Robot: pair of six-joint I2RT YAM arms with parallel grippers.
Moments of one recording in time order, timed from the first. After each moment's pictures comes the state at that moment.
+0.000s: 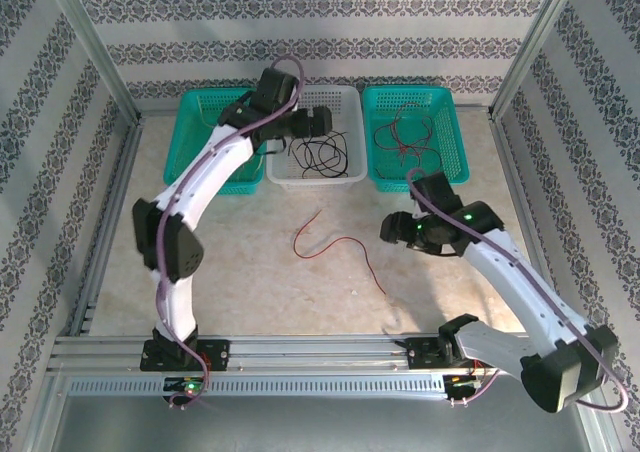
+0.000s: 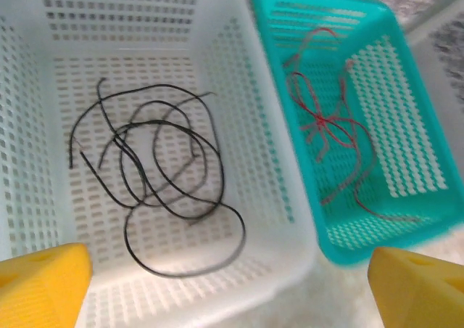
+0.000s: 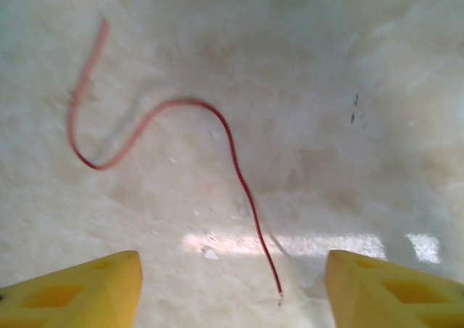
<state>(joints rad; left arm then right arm) -0.46 1.88 1.94 -0.75 0.09 -0.45 0.43 1.10 0.98 -1.03 -0.13 0.63</state>
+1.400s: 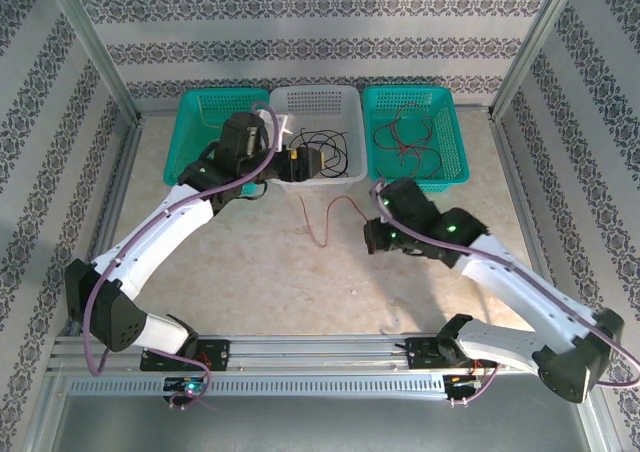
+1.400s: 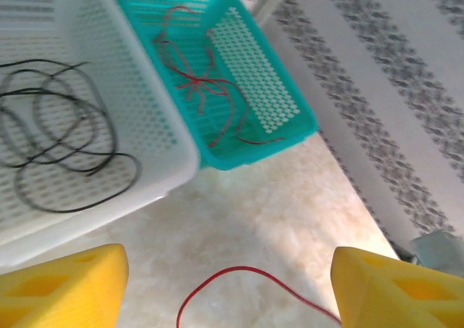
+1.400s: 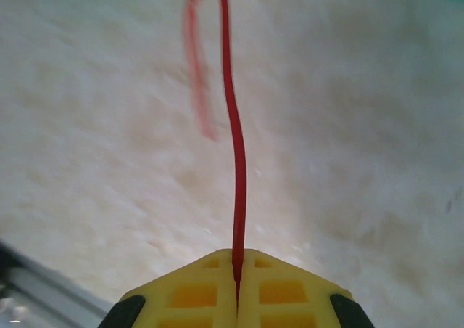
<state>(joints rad) -0.52 1.44 1.38 -0.41 0.36 -0.41 0.70 1.07 1.11 -0.92 -0.06 0.48</state>
